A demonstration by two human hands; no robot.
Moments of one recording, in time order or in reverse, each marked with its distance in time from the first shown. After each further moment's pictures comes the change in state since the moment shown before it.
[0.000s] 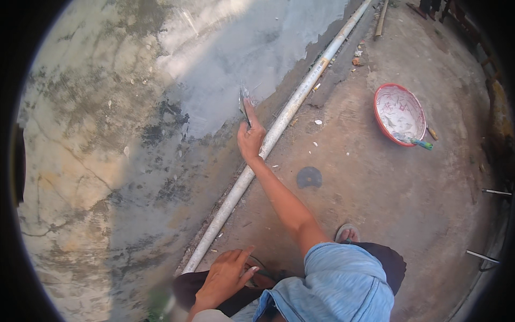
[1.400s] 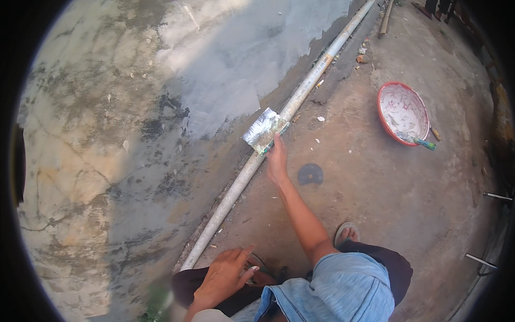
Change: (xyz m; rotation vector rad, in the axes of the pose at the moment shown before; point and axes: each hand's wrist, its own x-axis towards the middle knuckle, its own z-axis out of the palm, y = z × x) left_hand -0.003 0.006 0.001 -0.023 0.007 -0.004; right_hand -0.047 0.041 -0.069 0.744 0.083 0.643
